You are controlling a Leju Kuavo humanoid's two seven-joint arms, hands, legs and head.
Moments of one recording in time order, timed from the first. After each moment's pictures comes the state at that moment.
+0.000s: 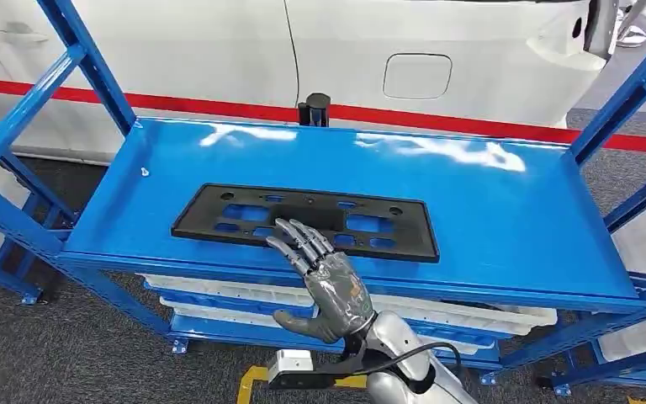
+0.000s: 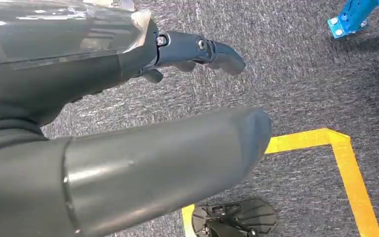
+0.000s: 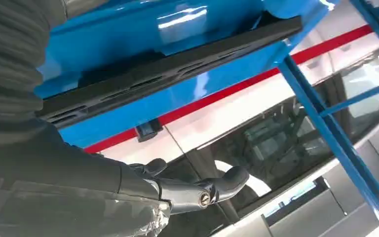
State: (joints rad) left arm -0.10 -0.11 0.99 -0.18 -1.11 0.31 -0.37; right arm -0.33 -0.08 0.86 -1.47 0.81 -0.43 -0.18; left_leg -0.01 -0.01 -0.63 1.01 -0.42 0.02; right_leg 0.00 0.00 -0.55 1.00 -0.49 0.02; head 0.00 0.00
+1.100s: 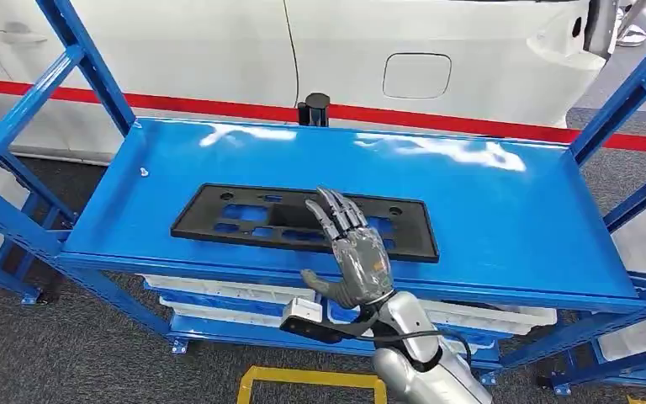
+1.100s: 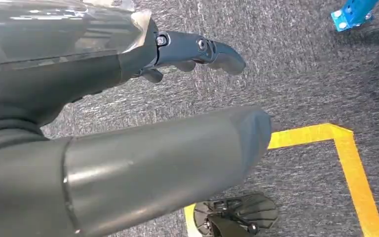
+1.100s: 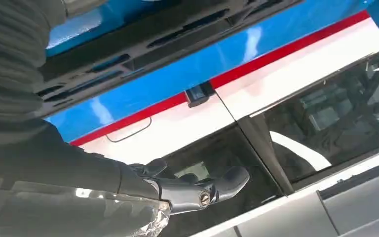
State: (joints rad) left arm -0.11 -0.12 0.99 -0.18 -1.11 0.30 -0.34; right arm -0.36 -0.06 0.76 -1.39 0.93 -0.51 -0.06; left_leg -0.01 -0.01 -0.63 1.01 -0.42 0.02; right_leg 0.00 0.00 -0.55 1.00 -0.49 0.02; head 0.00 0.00
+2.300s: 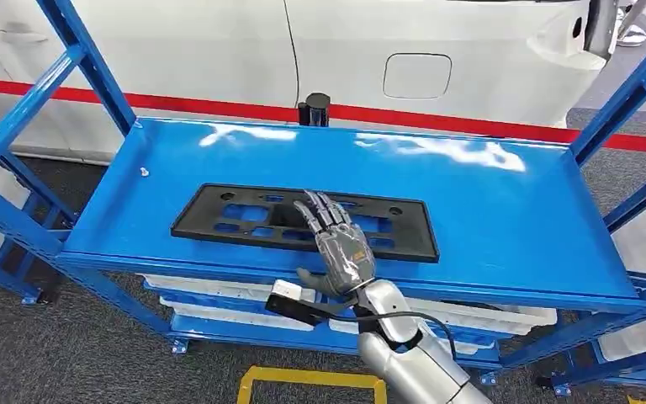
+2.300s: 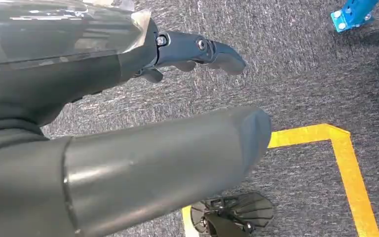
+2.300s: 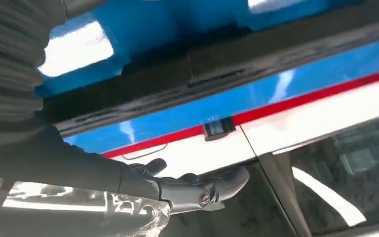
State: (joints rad) left arm -0.12 -0.12 0.99 -0.18 -1.10 0.29 -0.34; right arm -0.46 0.04 0.76 -1.12 0.99 -0.46 -0.01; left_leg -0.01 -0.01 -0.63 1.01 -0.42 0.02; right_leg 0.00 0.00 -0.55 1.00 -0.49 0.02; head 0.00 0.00
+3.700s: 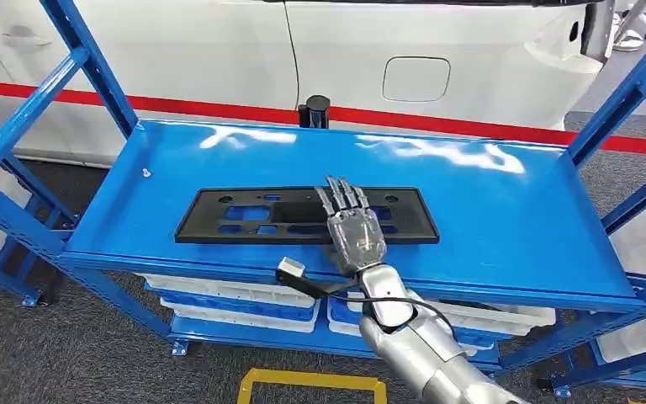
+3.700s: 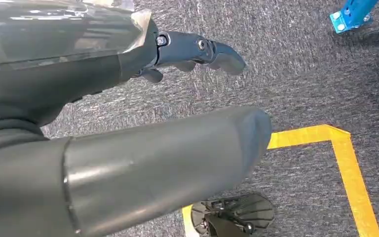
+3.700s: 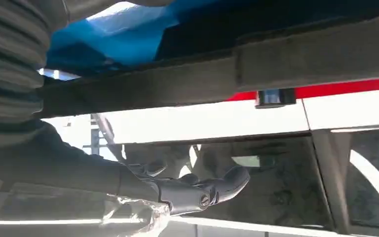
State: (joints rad) left arm -0.12 -0.12 0.97 -0.18 -1.09 0.30 -0.32; right arm -0.57 0.08 0.74 -0.85 1.29 -0.55 0.21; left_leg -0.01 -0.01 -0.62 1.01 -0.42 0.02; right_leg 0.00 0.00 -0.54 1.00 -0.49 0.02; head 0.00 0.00
